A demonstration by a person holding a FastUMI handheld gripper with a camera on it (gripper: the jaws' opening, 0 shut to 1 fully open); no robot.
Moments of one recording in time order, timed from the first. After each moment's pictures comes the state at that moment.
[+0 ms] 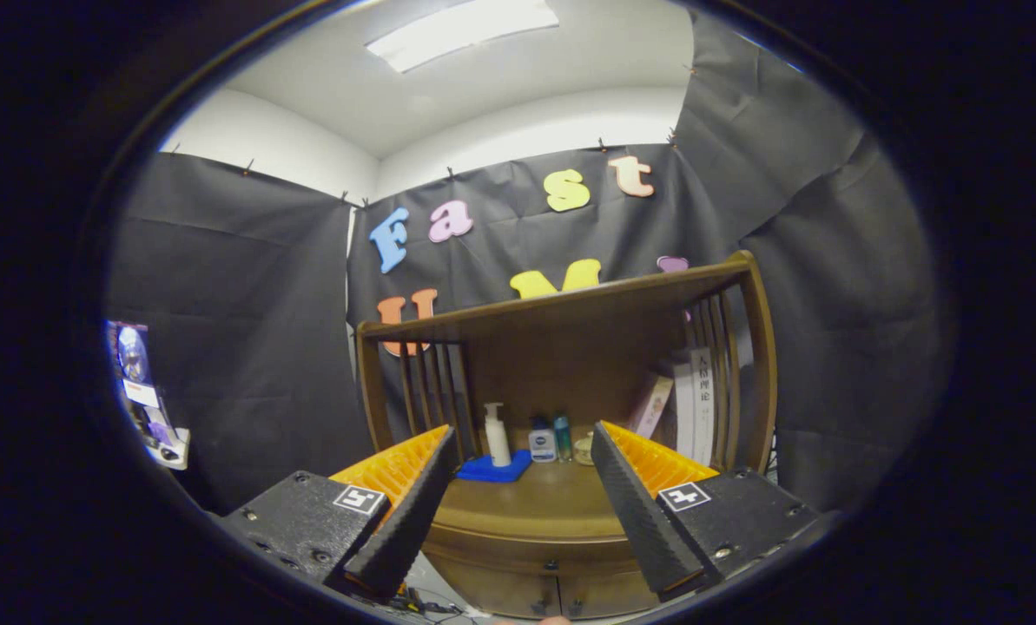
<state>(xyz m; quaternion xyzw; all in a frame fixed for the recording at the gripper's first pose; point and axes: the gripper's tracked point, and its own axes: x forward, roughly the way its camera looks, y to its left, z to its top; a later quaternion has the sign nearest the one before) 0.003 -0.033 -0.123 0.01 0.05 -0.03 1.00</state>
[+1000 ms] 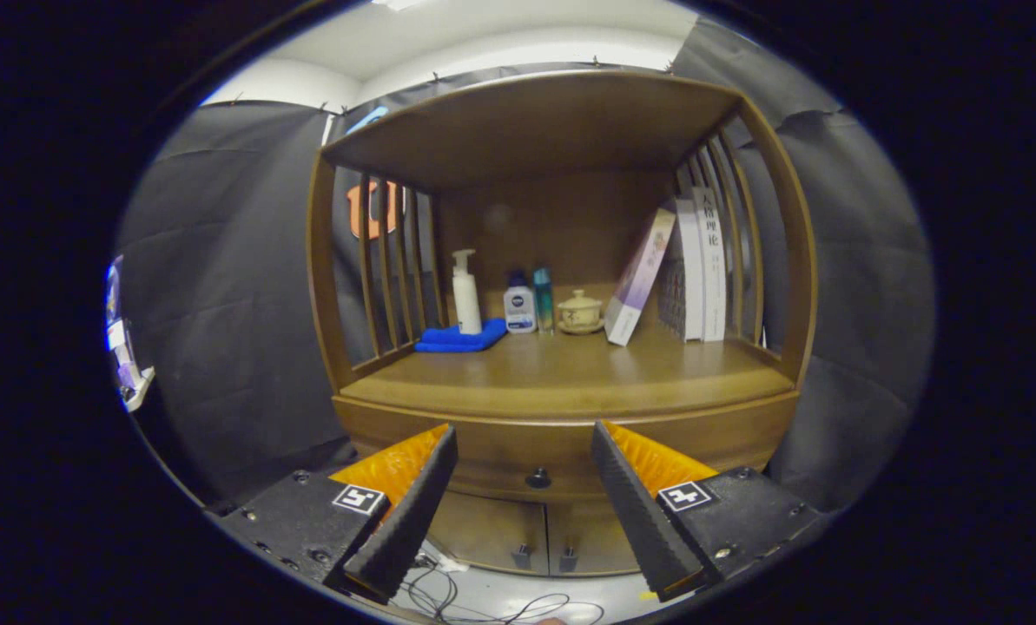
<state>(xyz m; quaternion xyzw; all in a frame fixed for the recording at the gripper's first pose) 0.025 -0.048 -0.358 0.01 0.21 -0.08 0.98</state>
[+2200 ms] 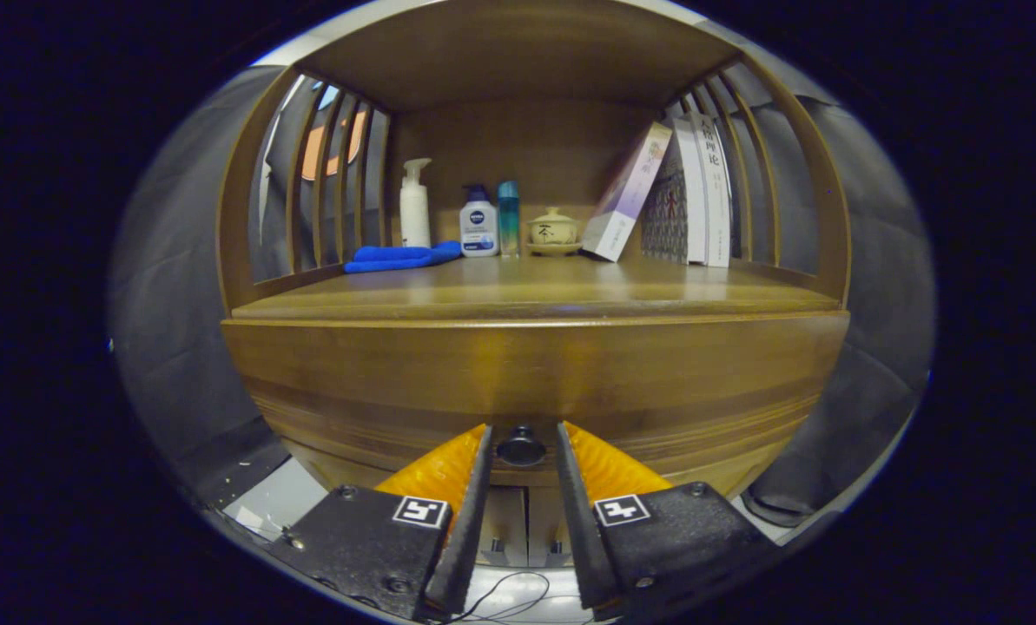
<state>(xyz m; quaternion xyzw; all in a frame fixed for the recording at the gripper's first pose) 0.072 -0.077 -0.474 -0.01 0.26 -0.17 0.95</state>
